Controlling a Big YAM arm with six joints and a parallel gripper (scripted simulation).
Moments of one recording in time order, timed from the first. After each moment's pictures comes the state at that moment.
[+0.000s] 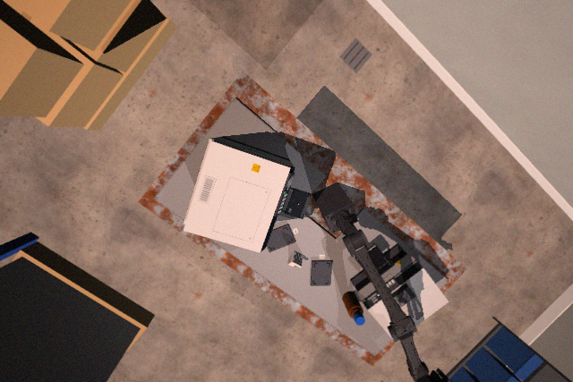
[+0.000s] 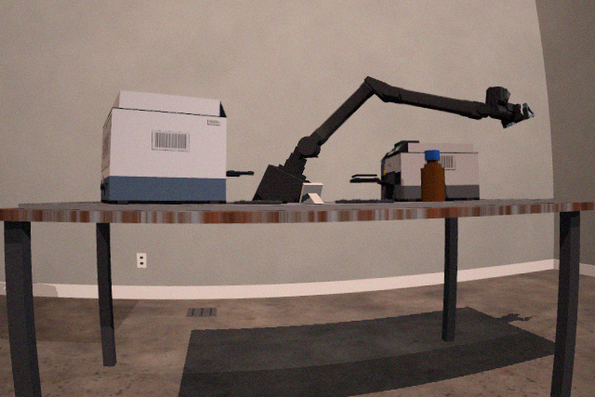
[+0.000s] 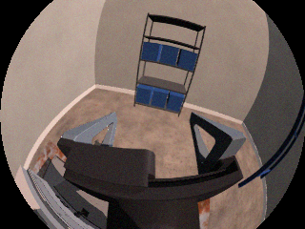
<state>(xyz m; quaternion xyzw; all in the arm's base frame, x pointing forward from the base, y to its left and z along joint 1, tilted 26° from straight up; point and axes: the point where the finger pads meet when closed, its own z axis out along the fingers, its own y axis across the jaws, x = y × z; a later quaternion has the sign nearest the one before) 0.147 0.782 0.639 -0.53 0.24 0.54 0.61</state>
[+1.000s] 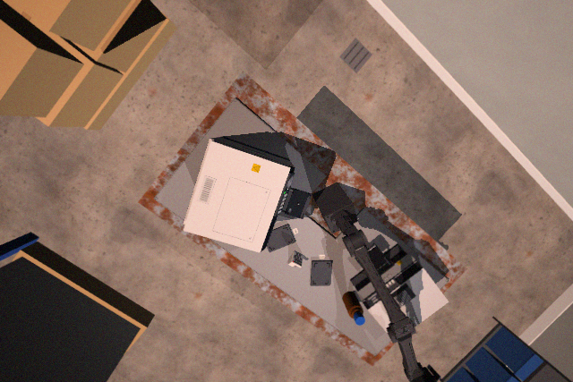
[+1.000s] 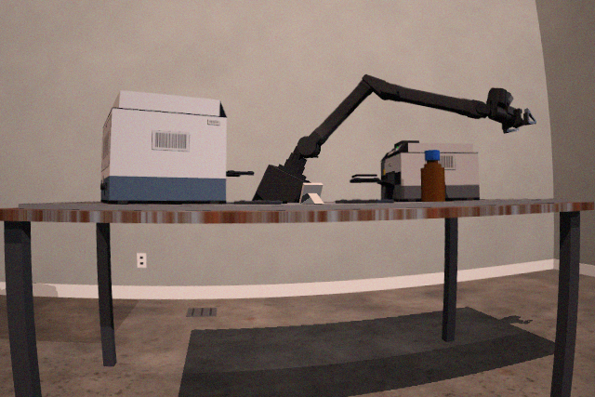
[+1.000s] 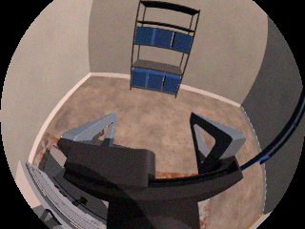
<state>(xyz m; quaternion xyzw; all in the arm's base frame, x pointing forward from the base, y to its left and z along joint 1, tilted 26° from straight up) 0.183 0.781 0.603 -0.55 0.30 0.51 0.59</state>
